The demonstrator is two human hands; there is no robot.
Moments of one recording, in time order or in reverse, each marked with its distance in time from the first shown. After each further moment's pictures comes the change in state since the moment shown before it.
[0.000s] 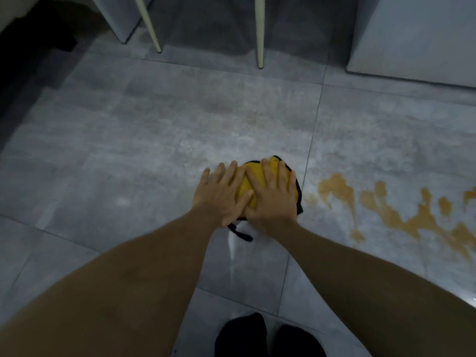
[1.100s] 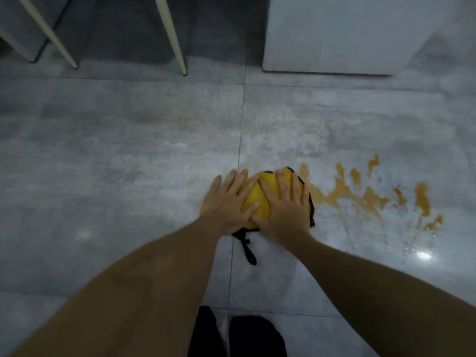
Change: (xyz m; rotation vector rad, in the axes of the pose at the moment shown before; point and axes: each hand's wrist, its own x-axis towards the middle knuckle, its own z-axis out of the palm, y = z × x) left_hand 0.029 0.137 0.006 0.028 0.043 0.330; right_hand -0.097 0.131 -0.035 -0.066 0.075 0.254
